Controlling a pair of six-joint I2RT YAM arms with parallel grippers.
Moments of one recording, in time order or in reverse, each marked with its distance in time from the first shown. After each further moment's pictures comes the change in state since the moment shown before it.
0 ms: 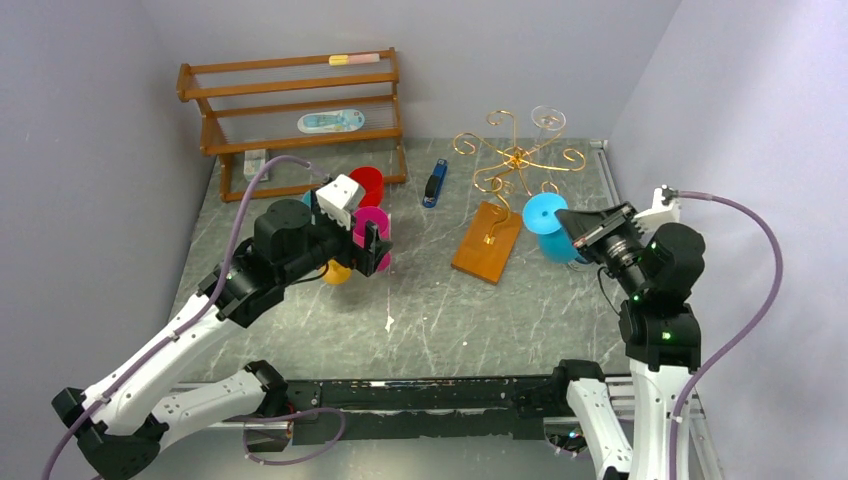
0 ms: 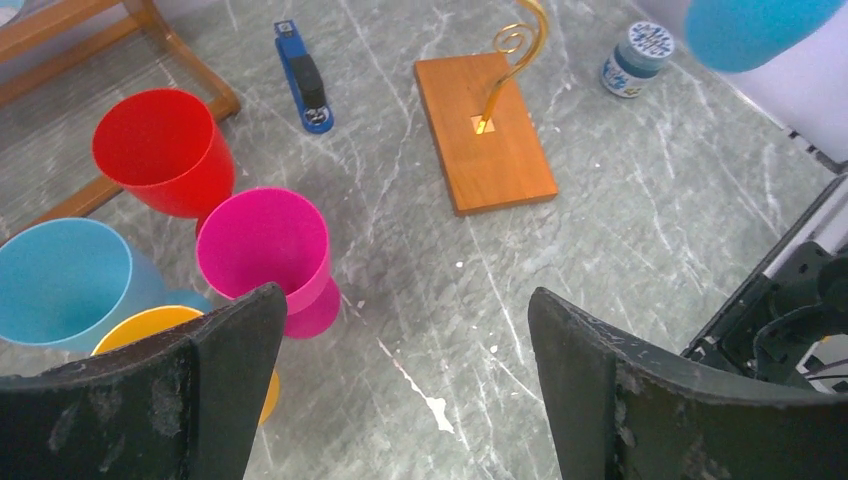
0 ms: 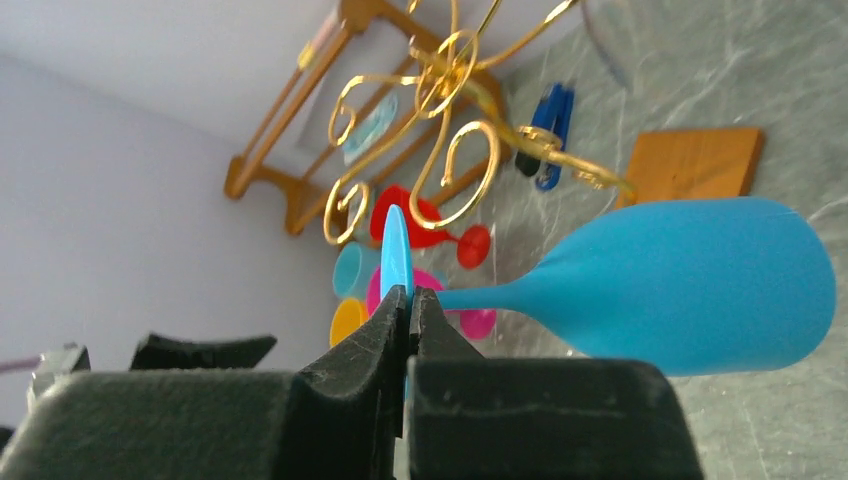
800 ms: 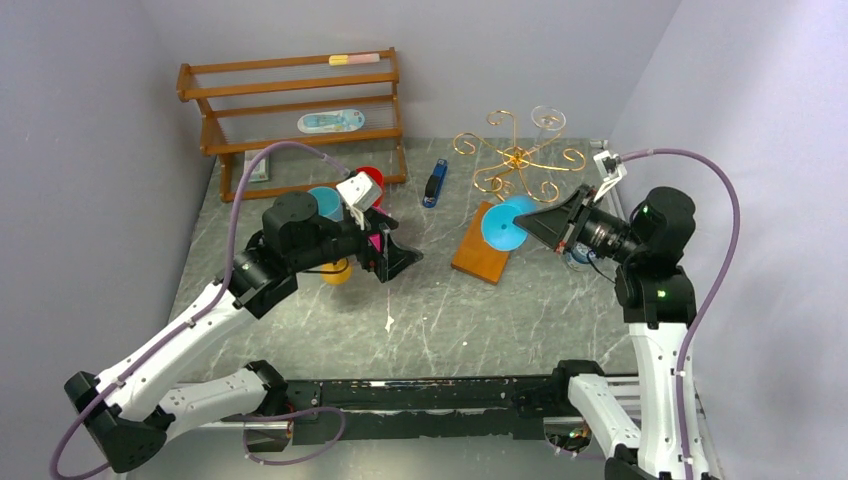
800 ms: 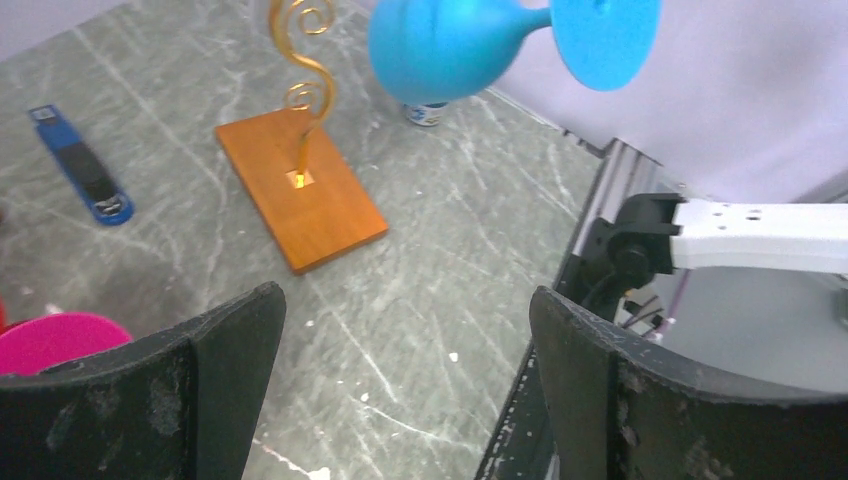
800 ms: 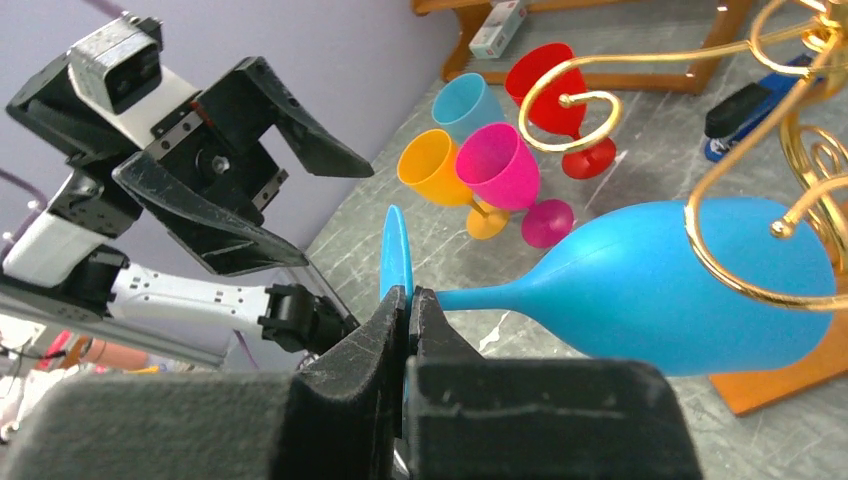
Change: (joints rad) left arm 0.000 0.061 -0.001 0.185 0.362 -0.074; right arm 0.055 0.167 0.030 0.131 -0.613 -0.340
